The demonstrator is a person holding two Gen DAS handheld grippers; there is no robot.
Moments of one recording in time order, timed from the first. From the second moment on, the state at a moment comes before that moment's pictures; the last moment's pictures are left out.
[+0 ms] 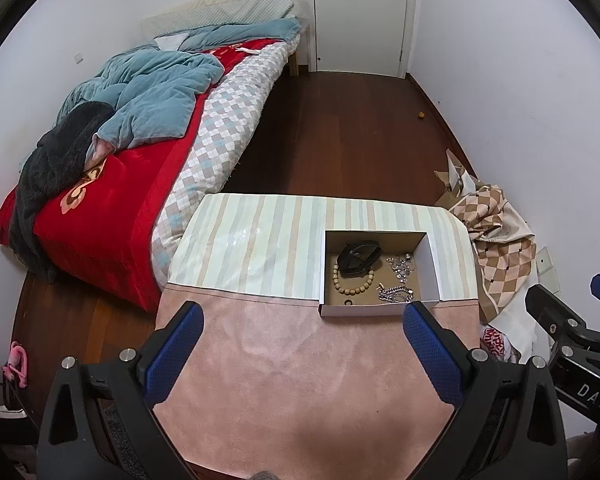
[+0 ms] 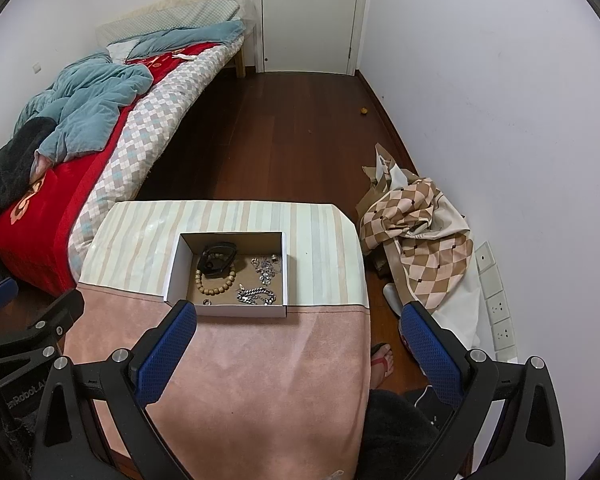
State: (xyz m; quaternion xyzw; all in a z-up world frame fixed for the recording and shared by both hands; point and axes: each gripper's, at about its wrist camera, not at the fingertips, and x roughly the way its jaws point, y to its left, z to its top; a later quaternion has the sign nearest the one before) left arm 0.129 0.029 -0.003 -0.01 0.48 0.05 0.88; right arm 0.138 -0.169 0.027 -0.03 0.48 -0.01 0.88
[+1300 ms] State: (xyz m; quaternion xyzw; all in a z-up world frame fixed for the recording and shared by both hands) left arm 0.128 0.023 0.000 -0.01 0.48 0.05 0.88; right arm 0.135 -0.170 0.025 -0.03 0.48 -0.01 0.88
